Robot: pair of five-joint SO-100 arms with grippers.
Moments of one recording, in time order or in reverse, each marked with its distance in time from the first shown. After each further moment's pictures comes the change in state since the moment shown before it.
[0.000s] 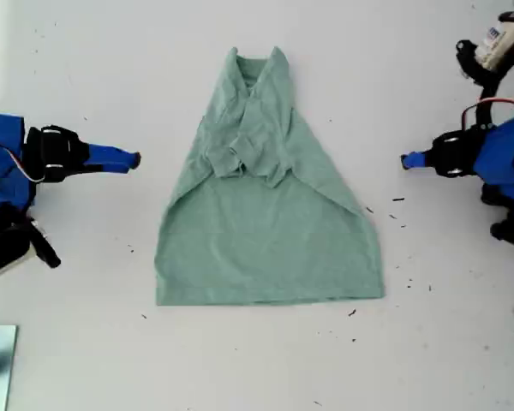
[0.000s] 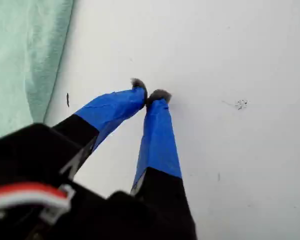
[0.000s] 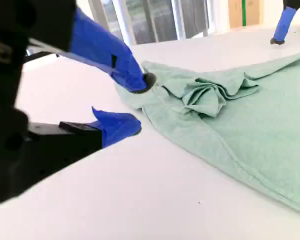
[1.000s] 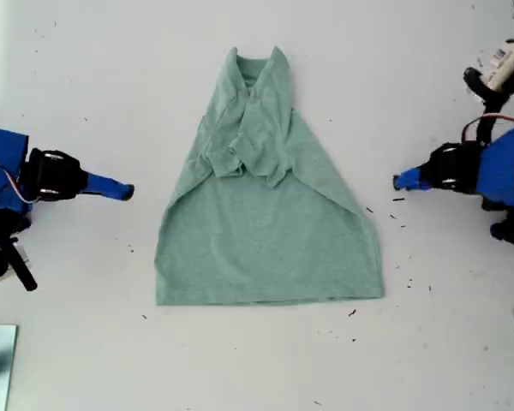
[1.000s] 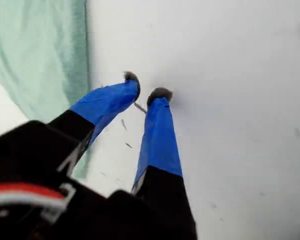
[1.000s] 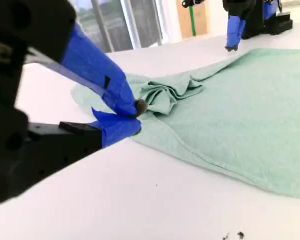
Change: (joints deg) arm 0 11.2 0.0 0.0 0.4 0.0; arm 1 -12.6 0.3 -0.2 2.0 32.3
